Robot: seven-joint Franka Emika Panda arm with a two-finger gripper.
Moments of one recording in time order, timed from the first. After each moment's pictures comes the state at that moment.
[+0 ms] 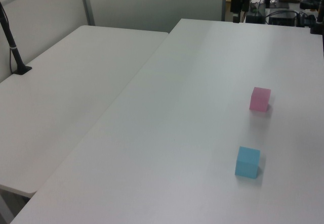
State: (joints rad) arm 0.07 0.01 -0.03 -1.59 -0.09 1.62 0.13
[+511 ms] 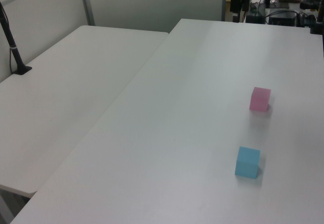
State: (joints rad) arm 0.07 0.01 -0.03 -1.59 -0.09 1.62 0.13
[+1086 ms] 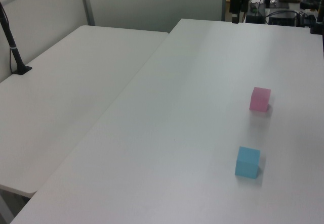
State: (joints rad) arm 0.08 0.01 -0.02 -1.58 -0.08 1.62 0.13
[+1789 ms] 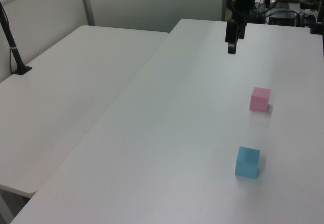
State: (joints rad) arm 0.45 0.02 -0.01 -1.59 -0.06 1.62 0.45
